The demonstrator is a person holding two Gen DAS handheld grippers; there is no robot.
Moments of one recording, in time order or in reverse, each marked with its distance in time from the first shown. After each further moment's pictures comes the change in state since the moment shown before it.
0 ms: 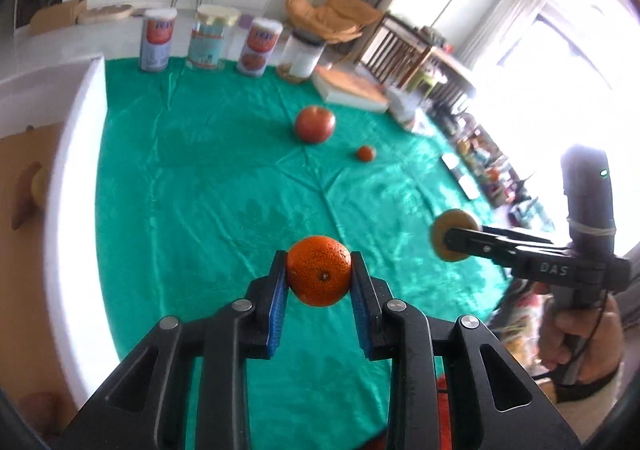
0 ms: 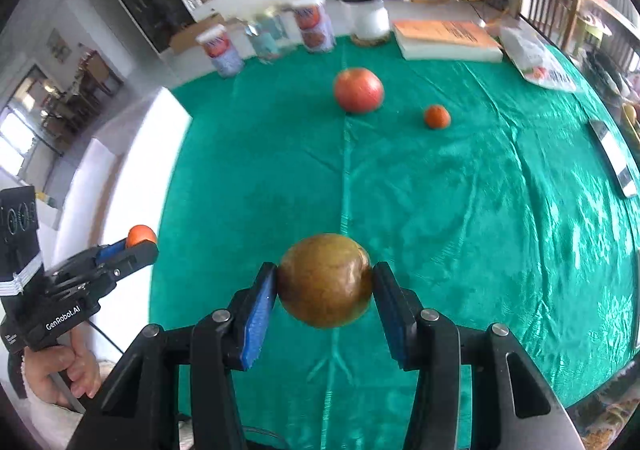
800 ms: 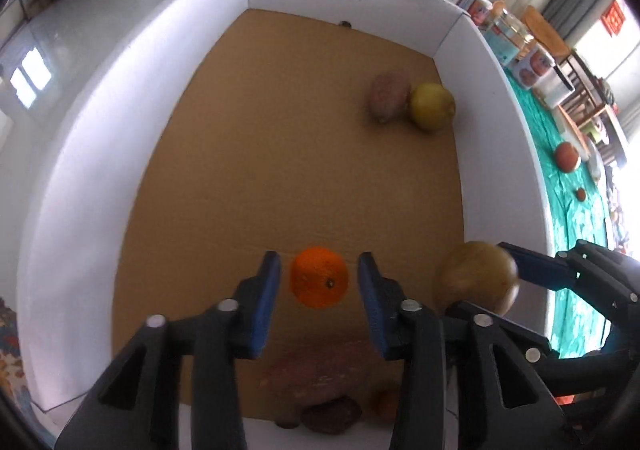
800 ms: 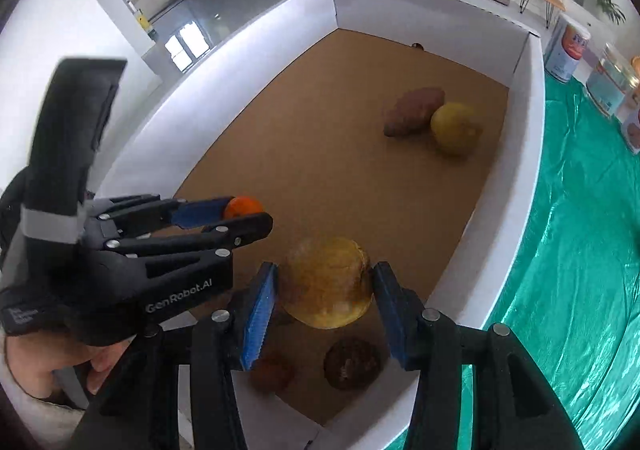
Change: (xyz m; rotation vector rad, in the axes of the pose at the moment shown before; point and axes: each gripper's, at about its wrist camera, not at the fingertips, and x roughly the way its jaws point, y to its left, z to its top) left arm -0.068 0.252 -0.062 -0.370 0.112 0.581; right arm 0.196 0.345 -0.043 -0.568 0.263 0.158
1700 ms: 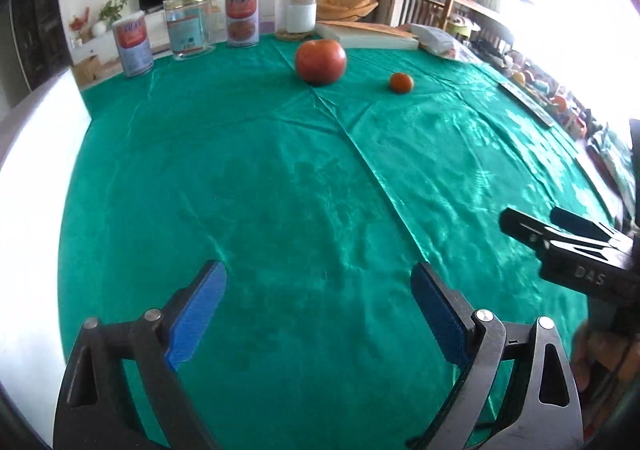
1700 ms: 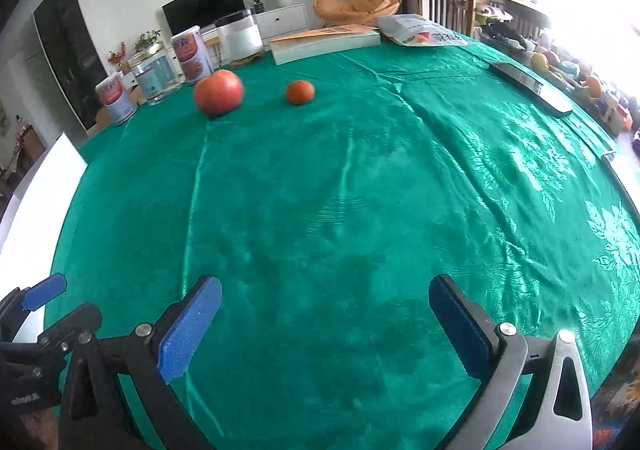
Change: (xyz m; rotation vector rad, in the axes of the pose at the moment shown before) left arm 0.046 -0.360 -0.116 0.578 -0.208 -0.228; right arm -0.130 -0.326 -0.320 0.834 -0.377 -0.543
